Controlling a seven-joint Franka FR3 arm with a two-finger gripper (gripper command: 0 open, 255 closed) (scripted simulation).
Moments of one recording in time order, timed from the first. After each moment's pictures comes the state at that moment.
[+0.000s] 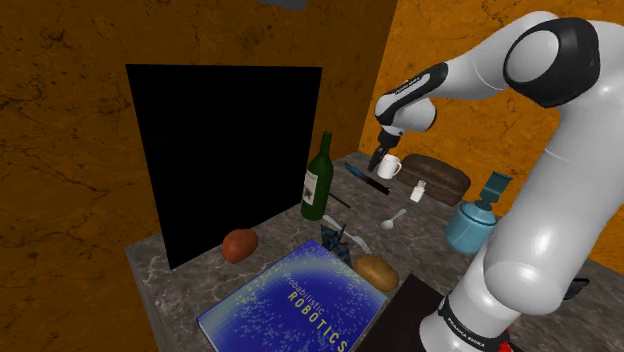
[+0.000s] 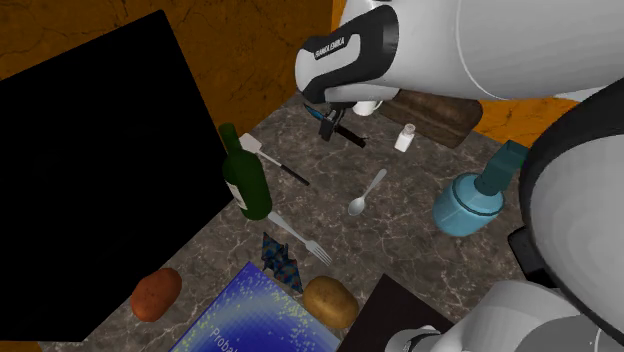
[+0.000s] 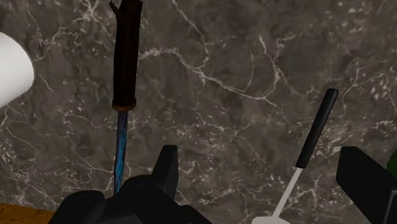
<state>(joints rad) -0.06 0.06 -0.63 -2.25 0.20 2.43 -0.95</state>
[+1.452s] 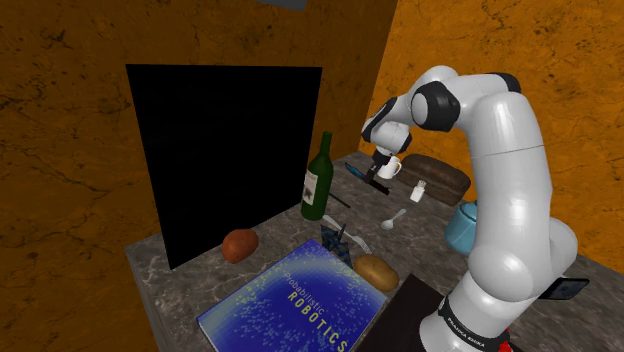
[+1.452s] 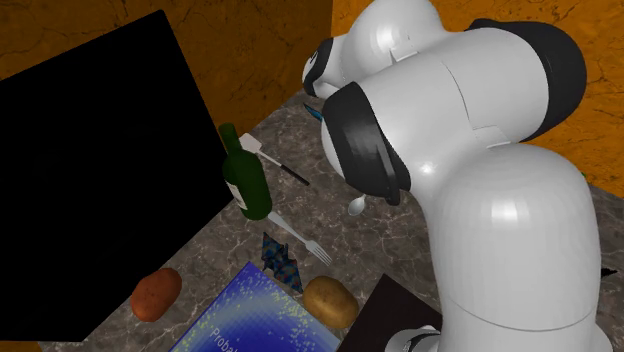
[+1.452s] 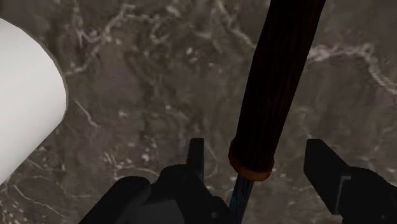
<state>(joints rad) -0.36 0.64 -0.47 -1.82 0.65 2.46 -1.33</state>
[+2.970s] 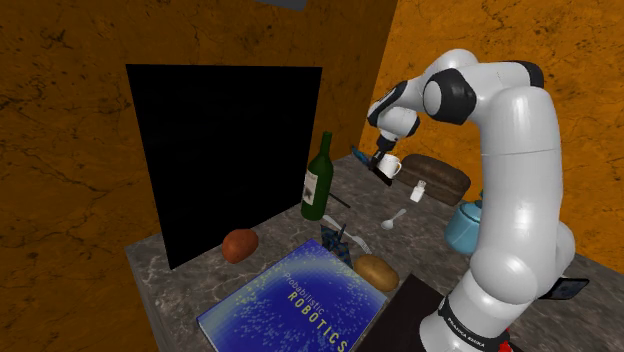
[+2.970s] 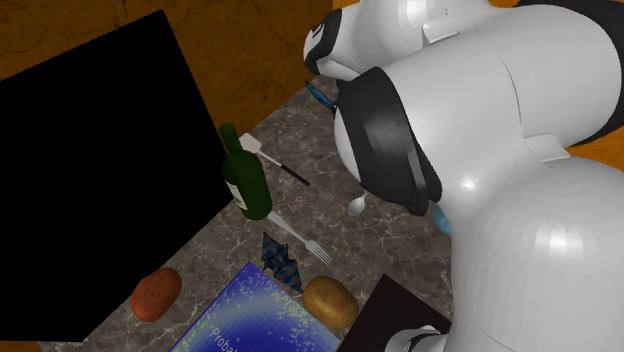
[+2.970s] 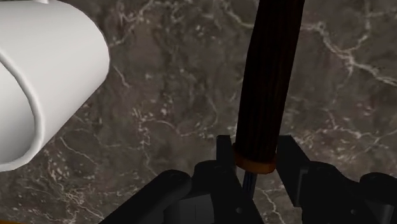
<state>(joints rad) -0.31 0.53 -0.54 -1.82 0.56 2.35 -1.26</state>
